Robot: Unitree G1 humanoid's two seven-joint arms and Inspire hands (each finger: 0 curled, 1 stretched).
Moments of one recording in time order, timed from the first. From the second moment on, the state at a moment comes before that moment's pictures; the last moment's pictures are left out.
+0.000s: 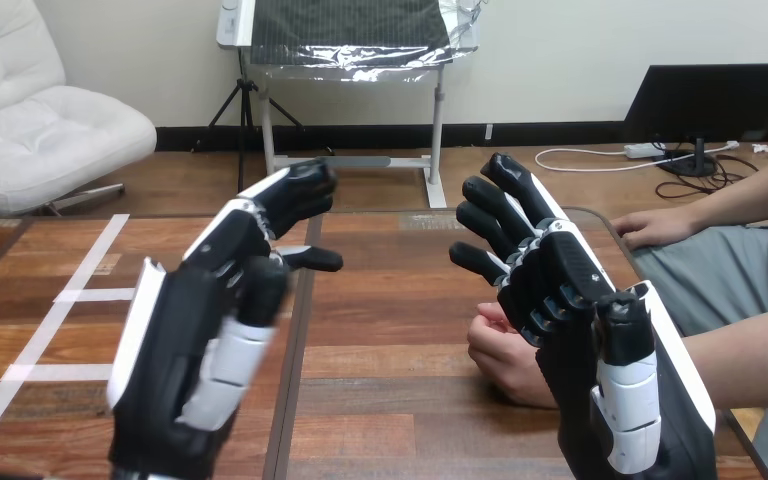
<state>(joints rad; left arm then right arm) 0.38 0.11 -0.07 -0.43 0.02 -0.43 -0.15 0.51 -0.16 0.22 -0.59 0.18 -0.33 0.25</state>
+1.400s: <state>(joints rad) 0.03 0.29 0.12 -0.03 0.16 -0.46 -0.09 0.49 -0.16 0.20 -0.58 0.20 -0.31 0.25</state>
